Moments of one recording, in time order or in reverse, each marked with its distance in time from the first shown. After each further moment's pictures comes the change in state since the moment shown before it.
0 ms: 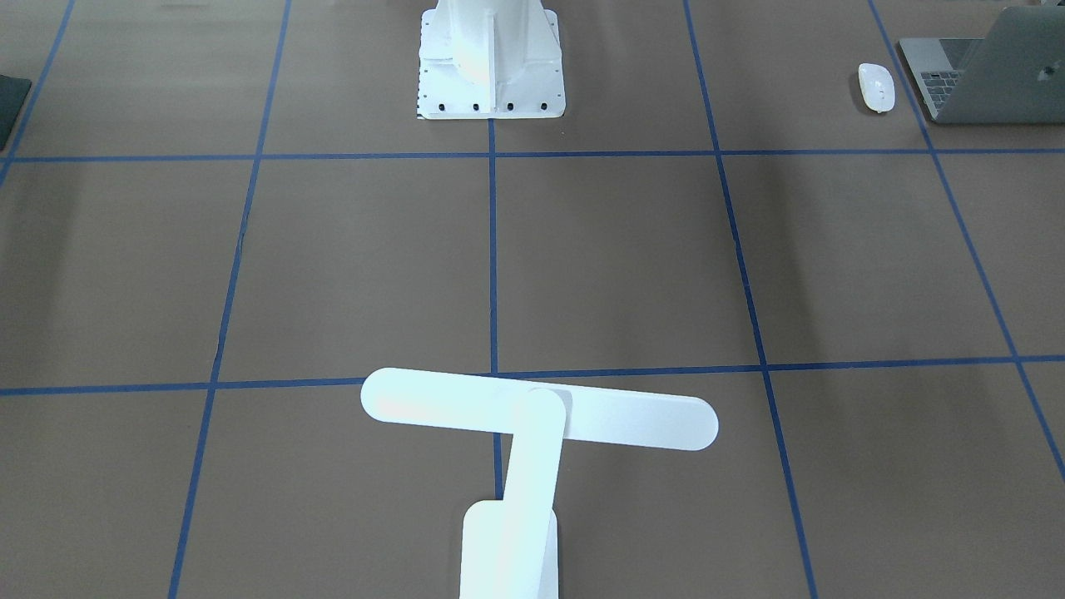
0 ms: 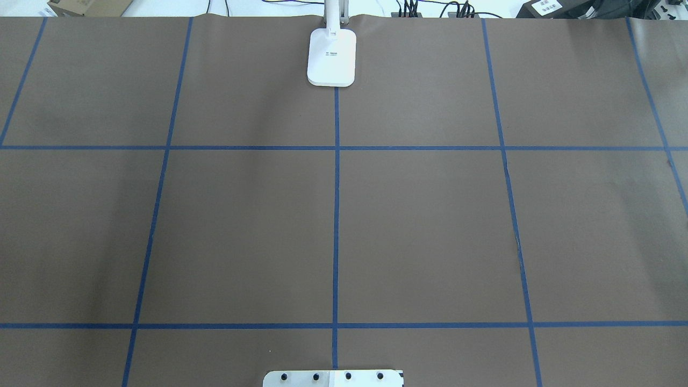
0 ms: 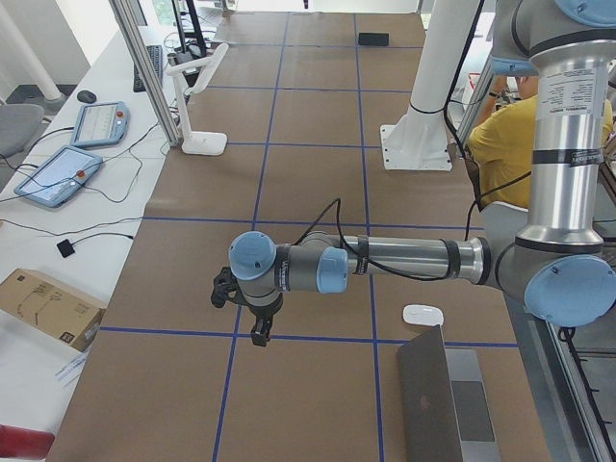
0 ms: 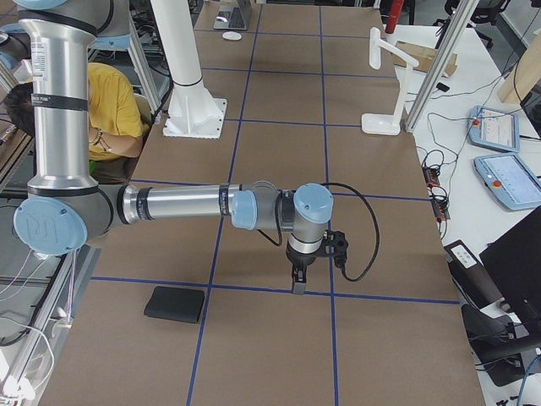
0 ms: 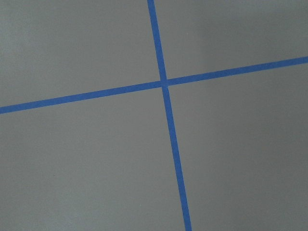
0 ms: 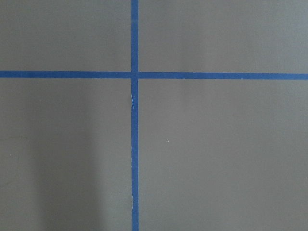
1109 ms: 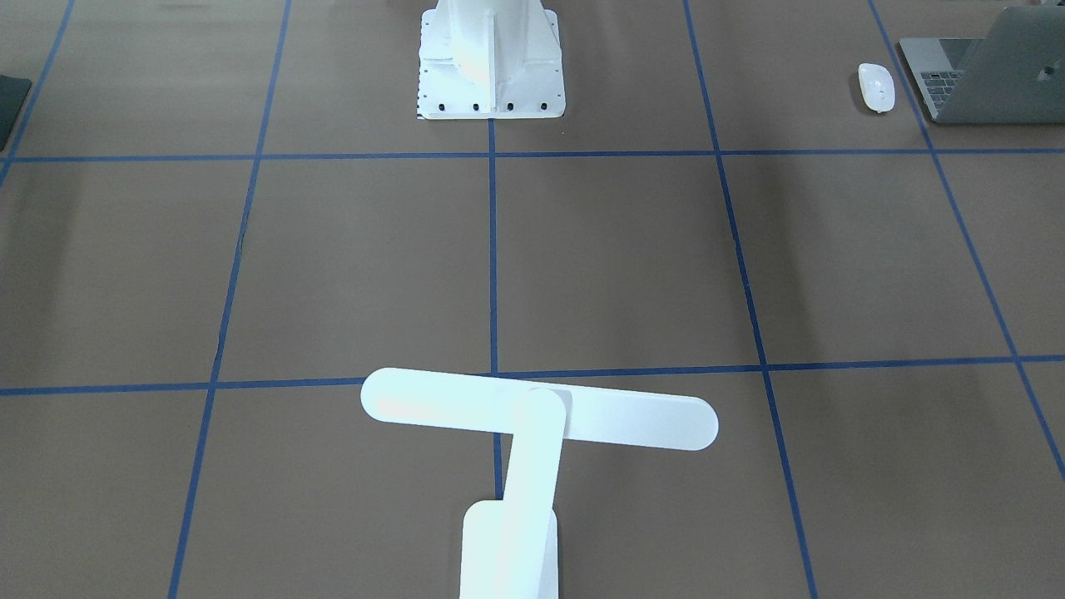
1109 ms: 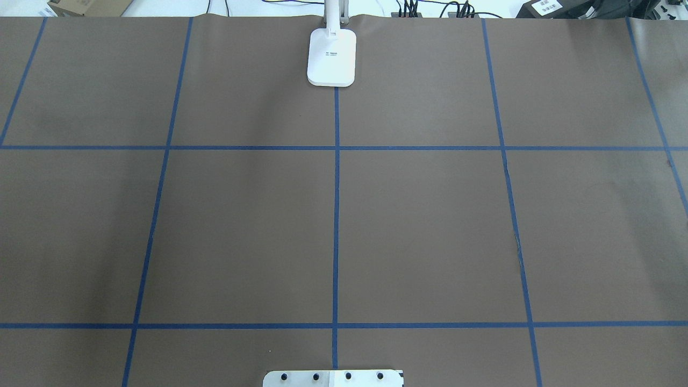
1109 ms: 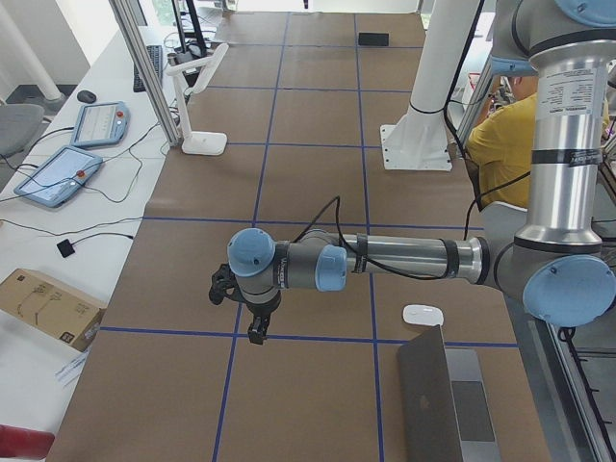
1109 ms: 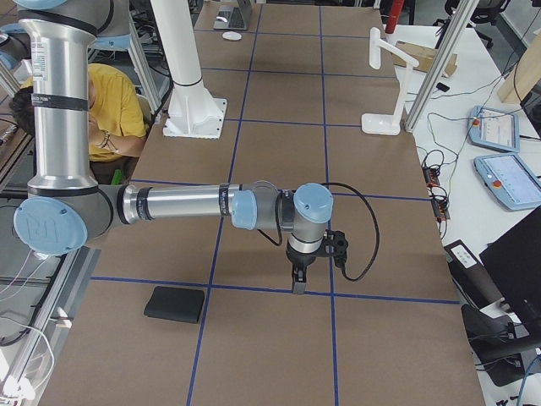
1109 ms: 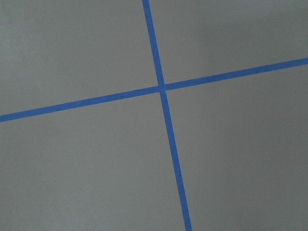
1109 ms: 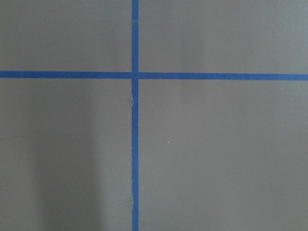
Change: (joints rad) left arm -0.010 -0.008 -0.001 -0.003 0.006 0.009; right arm -0.001 0.000 0.000 0.000 0.000 -0.001
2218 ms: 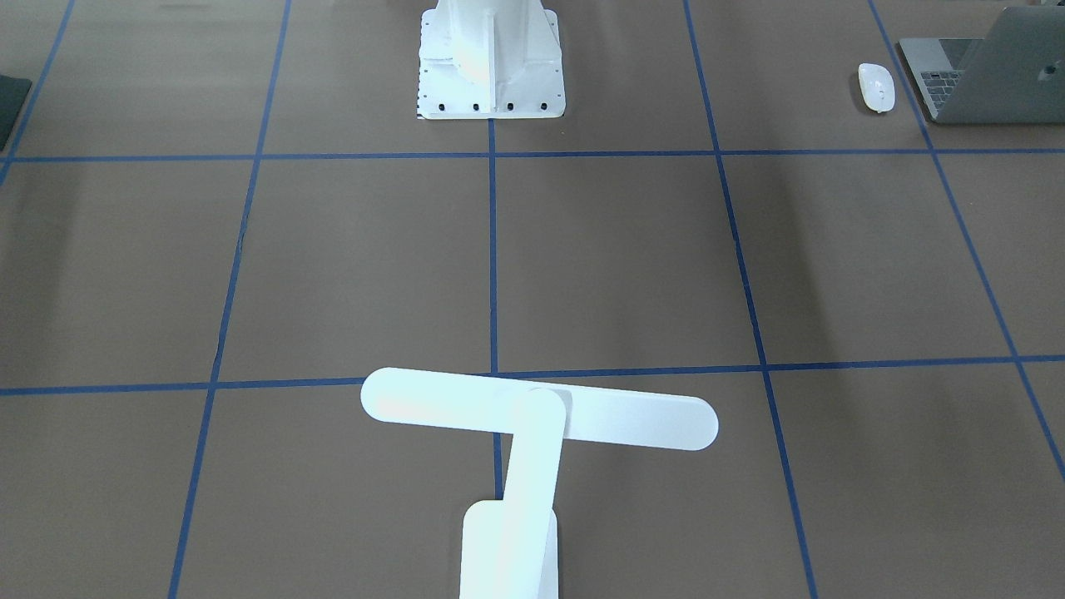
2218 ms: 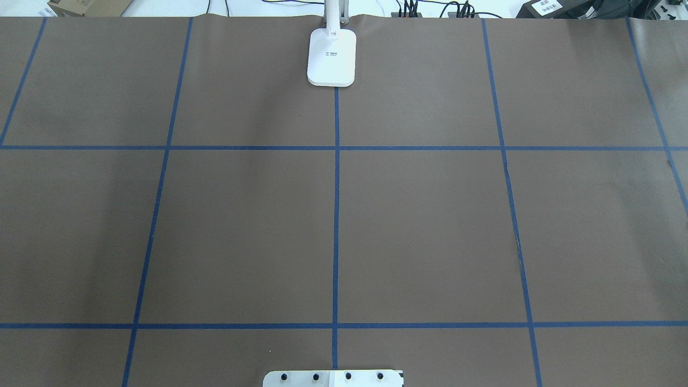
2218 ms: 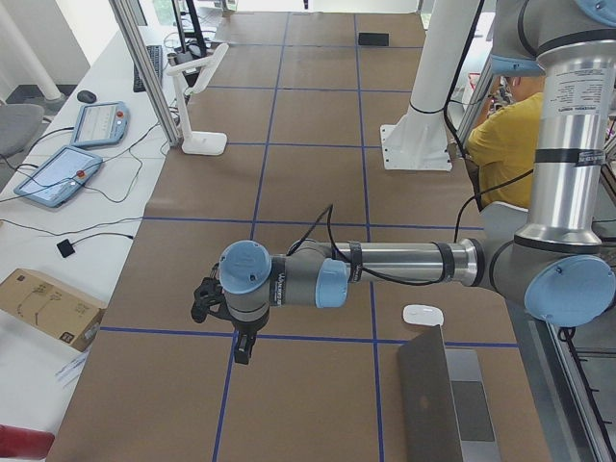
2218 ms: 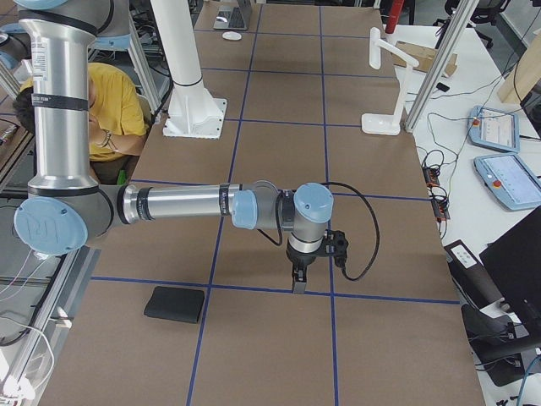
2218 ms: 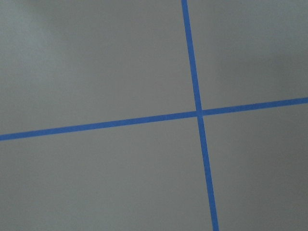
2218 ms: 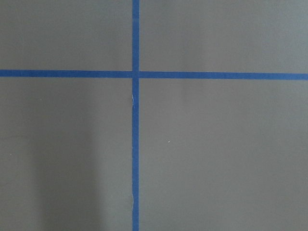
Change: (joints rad) left arm -0.119 -0.041 0.086 -0.055 0.041 -0.010; right arm -0.002 0.000 0.000 0.001 0.000 0.000
